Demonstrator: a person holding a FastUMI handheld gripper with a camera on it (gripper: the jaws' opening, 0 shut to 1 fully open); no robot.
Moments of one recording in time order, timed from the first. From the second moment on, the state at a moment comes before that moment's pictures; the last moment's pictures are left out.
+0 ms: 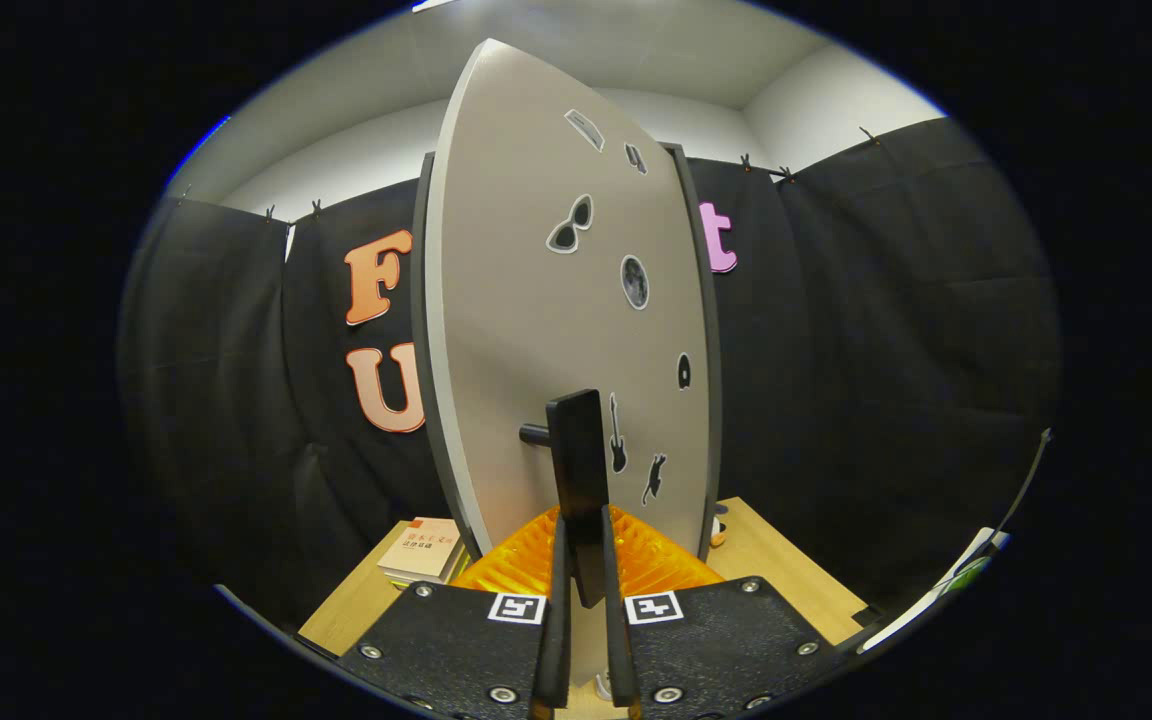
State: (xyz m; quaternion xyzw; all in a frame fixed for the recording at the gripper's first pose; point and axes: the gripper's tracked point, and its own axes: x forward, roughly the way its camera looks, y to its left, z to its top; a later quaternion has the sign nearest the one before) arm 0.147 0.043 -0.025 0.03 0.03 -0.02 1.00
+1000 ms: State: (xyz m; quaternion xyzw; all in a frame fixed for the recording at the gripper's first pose) arm 0.119 -0.115 -0.036 0.04 0.02 -0.12 0.99
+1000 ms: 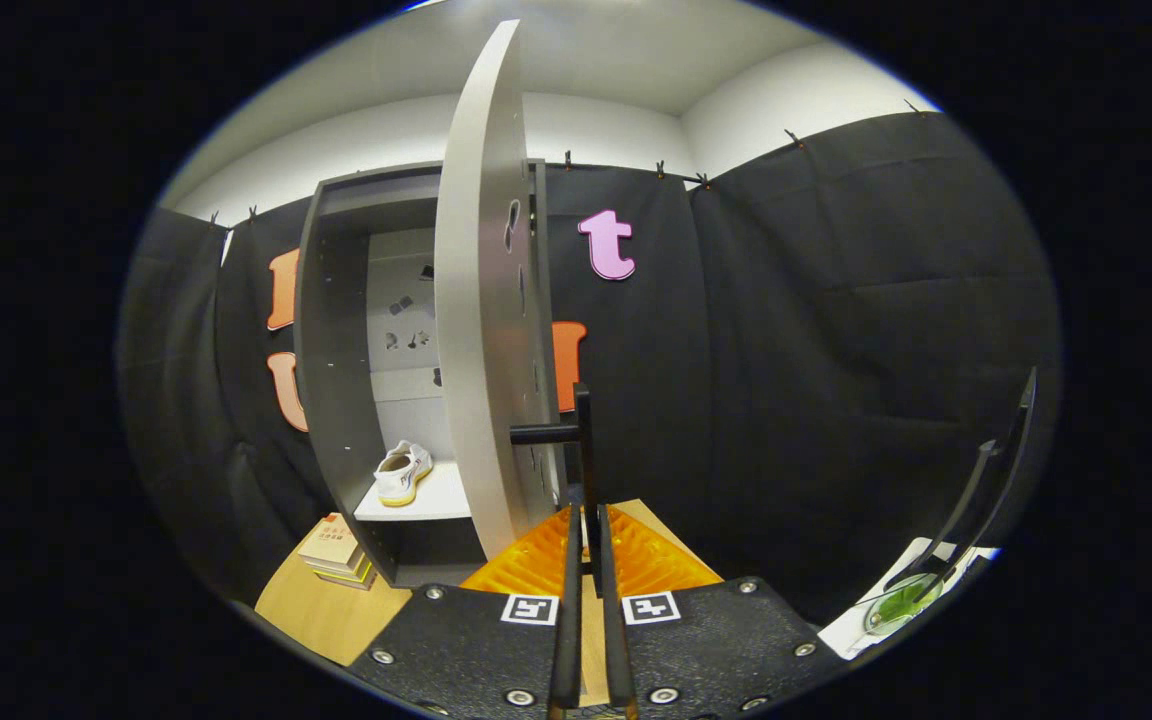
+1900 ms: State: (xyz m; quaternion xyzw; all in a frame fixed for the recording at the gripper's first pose) arm 0.079 -0.143 -0.030 0.02 0.03 -0.18 0.98
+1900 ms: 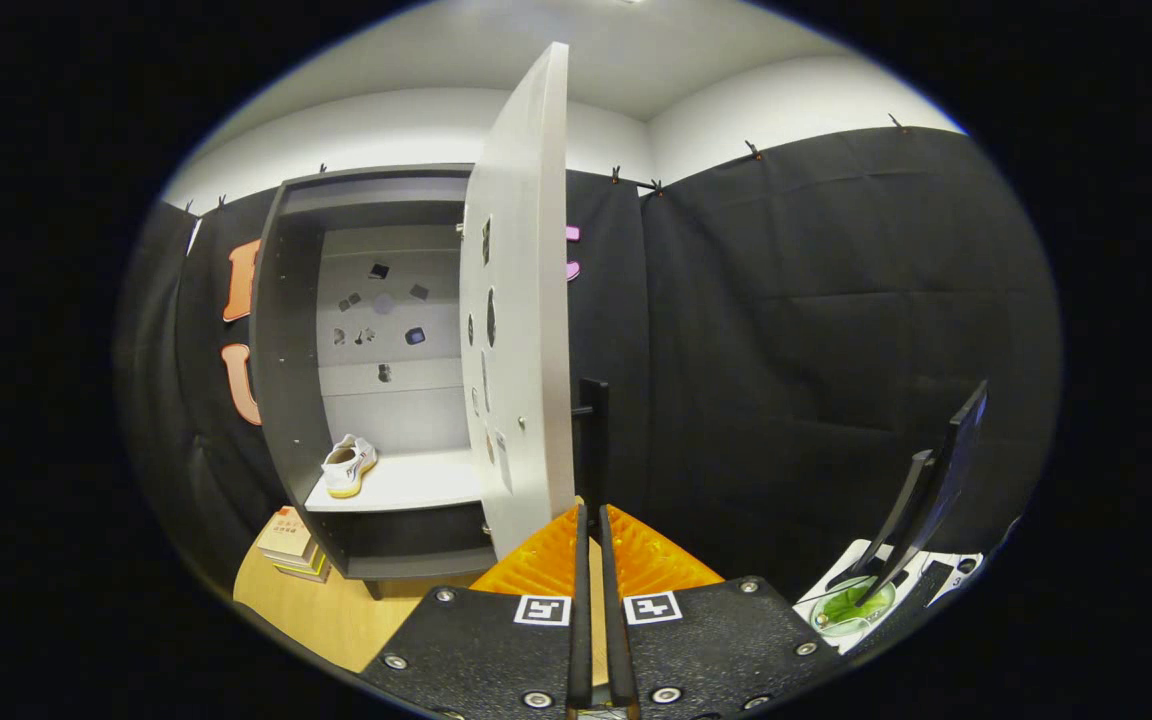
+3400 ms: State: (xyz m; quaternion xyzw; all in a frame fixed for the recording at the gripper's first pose) arm 0.134 0.086 -0.352 0.01 0.32 0.01 0.95
